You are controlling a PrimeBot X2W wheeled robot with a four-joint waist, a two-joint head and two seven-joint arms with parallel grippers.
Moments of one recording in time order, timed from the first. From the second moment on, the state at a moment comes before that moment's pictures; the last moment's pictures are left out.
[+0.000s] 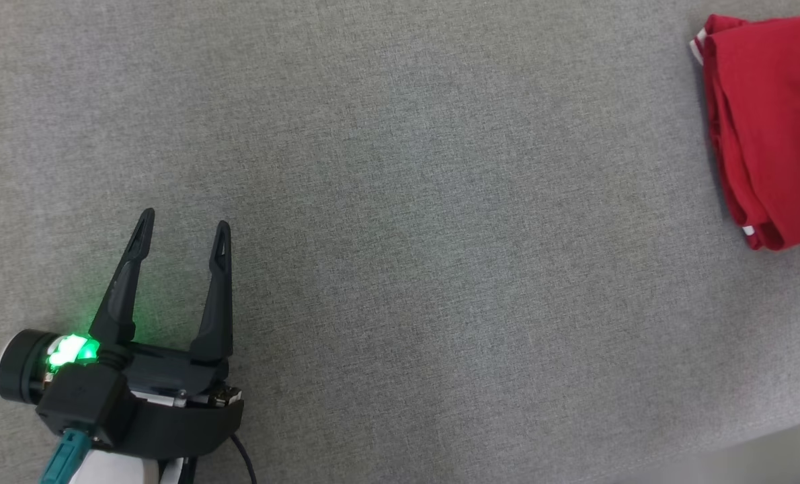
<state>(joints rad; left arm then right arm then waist) -0.23 0.15 -0.08 -0.09 -0.11 -0.13 -0.26 -0.79 -0.37 -0.54 0.44 -0.38 0.13 0.29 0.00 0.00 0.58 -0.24</state>
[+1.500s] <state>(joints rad) 0.04 0.05 0.04 0.15 -0.17 -0.07 -0.26 -0.01 -0.05 -0.16 0.14 0.10 0.13 -0.17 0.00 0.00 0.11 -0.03</state>
